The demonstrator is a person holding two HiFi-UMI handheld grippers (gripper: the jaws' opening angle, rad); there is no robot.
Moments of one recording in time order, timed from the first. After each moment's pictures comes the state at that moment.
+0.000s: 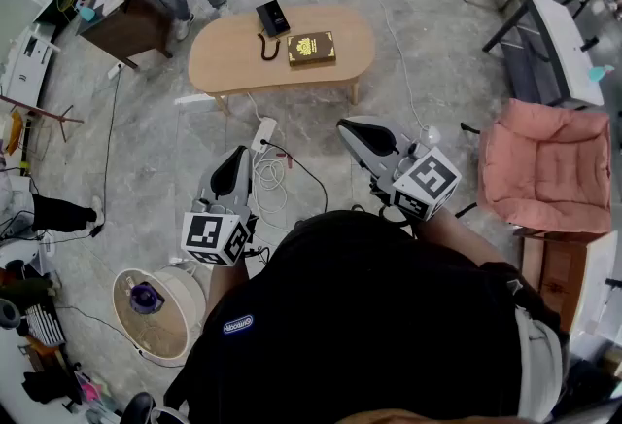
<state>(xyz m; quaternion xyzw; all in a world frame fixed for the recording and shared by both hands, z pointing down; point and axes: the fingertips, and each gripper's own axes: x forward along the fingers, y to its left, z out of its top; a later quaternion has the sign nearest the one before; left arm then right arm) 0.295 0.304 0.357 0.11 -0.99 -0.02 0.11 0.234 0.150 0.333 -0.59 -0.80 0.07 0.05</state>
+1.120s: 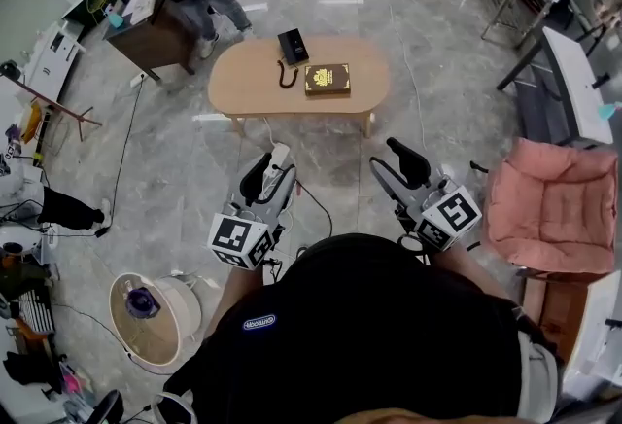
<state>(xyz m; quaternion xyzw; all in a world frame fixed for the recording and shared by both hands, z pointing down) 0.258 0.253 0.357 0.14 -0.99 -0.03 0.07 0.201 0.086 0.338 -0.55 -0.83 0.09 0.03</state>
